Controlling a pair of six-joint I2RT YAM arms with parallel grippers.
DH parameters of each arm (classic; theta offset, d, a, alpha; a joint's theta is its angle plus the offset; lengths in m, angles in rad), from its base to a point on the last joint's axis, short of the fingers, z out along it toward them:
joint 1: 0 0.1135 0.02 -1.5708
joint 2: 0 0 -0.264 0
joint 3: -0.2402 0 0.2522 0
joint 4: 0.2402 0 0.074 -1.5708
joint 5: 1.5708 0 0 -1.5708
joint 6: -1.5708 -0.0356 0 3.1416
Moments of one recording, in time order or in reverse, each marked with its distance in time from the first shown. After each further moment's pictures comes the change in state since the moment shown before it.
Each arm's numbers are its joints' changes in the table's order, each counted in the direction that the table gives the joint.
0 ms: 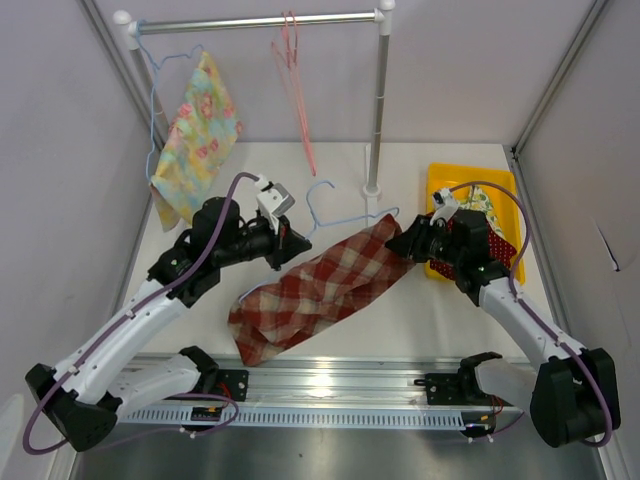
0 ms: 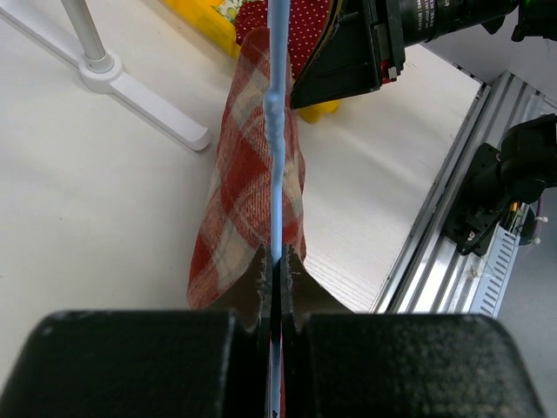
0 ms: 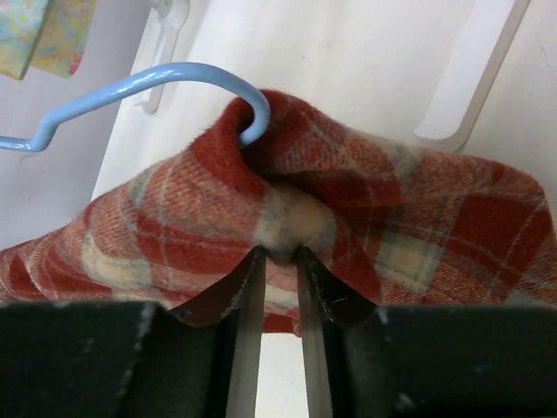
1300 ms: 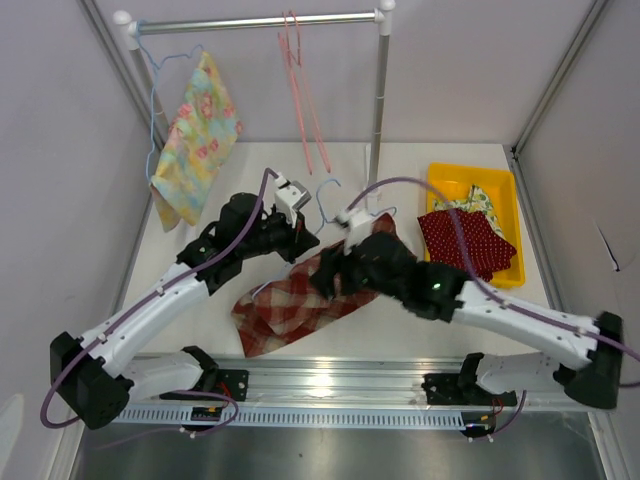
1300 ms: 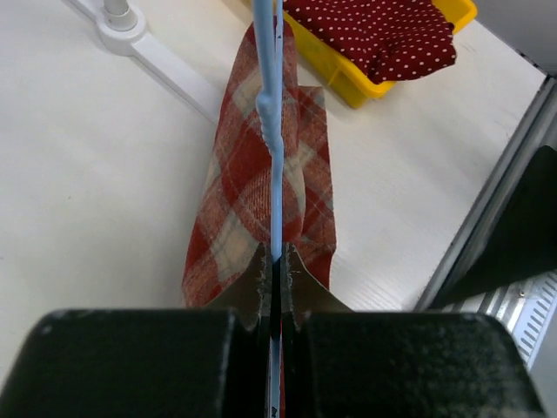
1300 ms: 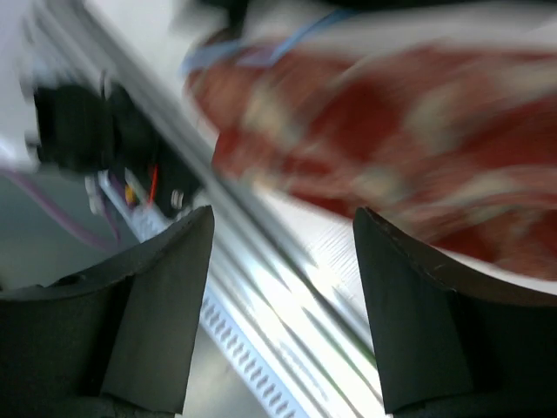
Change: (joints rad) left arm -0.001 0.146 0.039 -0.103 -0.083 0.007; right arm 0.956 0.173 -0.459 0.394 0.688 0.011
